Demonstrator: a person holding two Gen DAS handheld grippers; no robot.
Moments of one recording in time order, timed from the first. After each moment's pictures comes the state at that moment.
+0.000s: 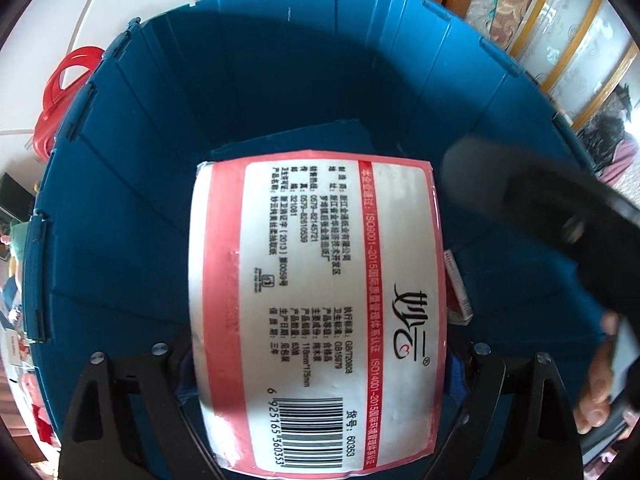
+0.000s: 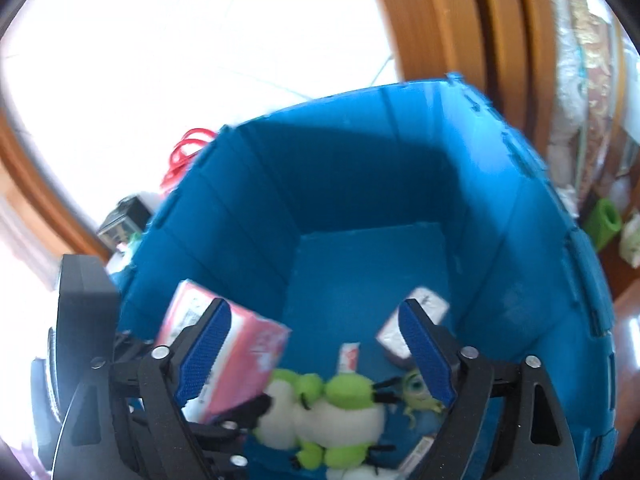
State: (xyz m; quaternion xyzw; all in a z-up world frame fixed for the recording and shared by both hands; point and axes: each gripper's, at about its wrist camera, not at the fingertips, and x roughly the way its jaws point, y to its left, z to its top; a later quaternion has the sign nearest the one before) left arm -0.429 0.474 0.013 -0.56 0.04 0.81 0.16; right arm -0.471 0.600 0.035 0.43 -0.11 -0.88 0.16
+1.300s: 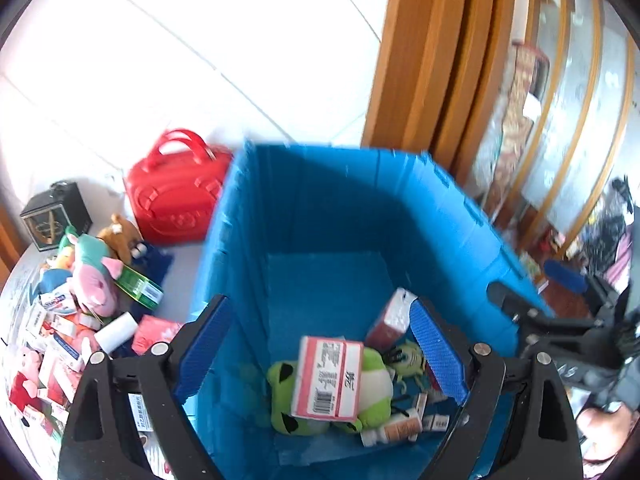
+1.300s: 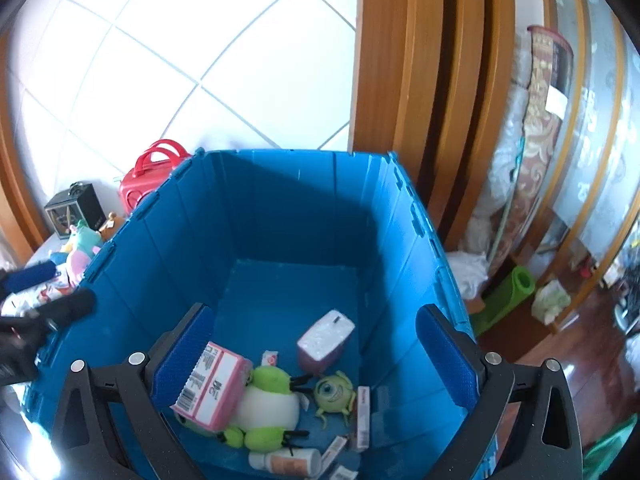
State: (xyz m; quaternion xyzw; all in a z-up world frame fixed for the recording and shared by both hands) left arm -0.370 0.380 0.117 -0.33 -0.05 0.94 0.09; right arm -0.395 0.588 0.092 0.33 0.04 -0.94 0.03
